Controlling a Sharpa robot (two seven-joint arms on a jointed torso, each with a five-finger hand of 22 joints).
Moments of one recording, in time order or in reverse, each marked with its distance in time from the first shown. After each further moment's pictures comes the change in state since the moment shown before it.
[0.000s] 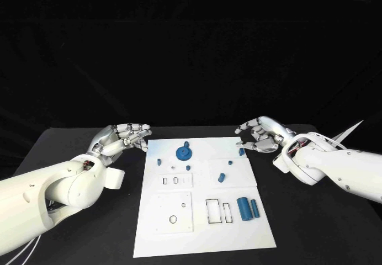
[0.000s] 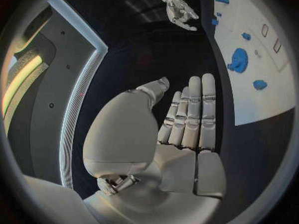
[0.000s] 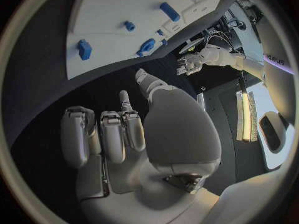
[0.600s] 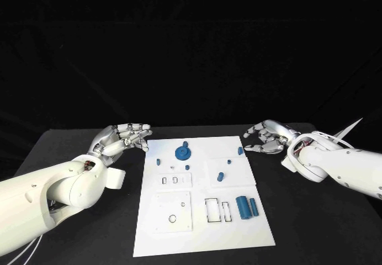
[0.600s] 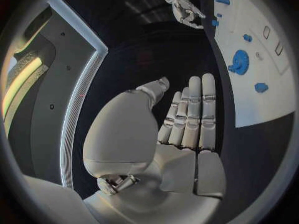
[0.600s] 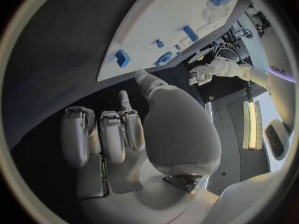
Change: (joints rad) left arm -0.006 0.014 -0.001 -0.010 -0.001 0.001 0.007; left_hand 0.000 0.000 0.000 0.000 0.000 -0.010 -0.004 0.000 0.000 0.000 0.000 0.000 0.000 0.000 0.000 0.000 0.000 0.000 0.000 0.000 0.000 0.000; right arm -0.017 0.015 -0.003 -0.124 -0.089 0.074 -0.040; right_hand 0.000 0.000 -0.007 -0.007 0.000 -0.011 0.011 -0.002 -0.001 0.000 0.000 -0.008 0.000 0.000 0.000 0.000 0.000 0.000 0.000 0.000 0.000 0.000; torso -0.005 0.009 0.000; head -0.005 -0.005
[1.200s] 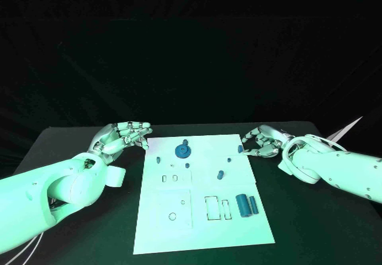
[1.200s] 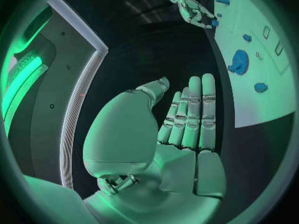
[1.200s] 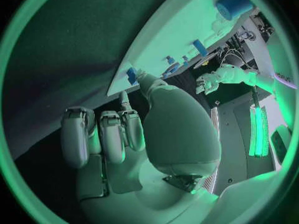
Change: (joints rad) left arm -0.001 0.002 0.000 -0.003 0.000 0.001 0.000; left_hand 0.000 0.000 0.000 0.000 0.000 0.000 0.000 0.000 0.000 0.000 0.000 0.000 0.000 0.000 0.000 0.000 0.001 0.000 0.000 0.000 0.000 0.000; right arm -0.038 0.050 -0.002 -0.052 -0.029 0.018 -0.048; right_hand 0.000 0.000 0.000 0.000 0.000 -0.001 0.001 0.000 0.000 0.004 0.004 0.001 0.000 0.000 0.000 0.000 0.000 0.000 0.000 0.000 0.002 0.000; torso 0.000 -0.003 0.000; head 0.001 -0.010
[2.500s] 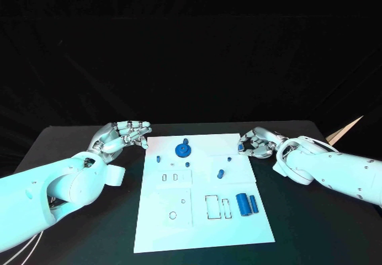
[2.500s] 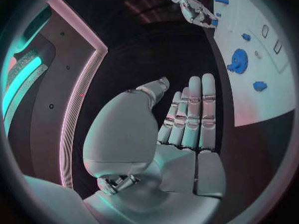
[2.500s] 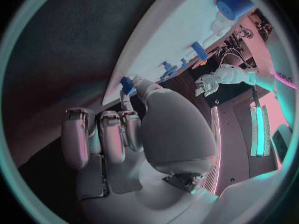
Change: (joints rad) left arm 0.000 -0.004 0.000 -0.001 0.000 0.000 -0.005; left_hand 0.000 0.000 0.000 0.000 0.000 0.000 0.000 0.000 0.000 0.000 0.000 0.000 0.000 0.000 0.000 0.000 0.000 0.000 0.000 0.000 0.000 0.000; right arm -0.012 0.034 0.000 -0.011 0.008 0.009 -0.012; right_hand 0.026 0.056 0.001 0.000 0.000 0.058 -0.025 0.015 0.003 -0.007 -0.008 0.021 0.000 0.000 -0.001 0.000 0.000 0.000 0.000 -0.001 0.020 0.000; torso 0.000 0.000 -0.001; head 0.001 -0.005
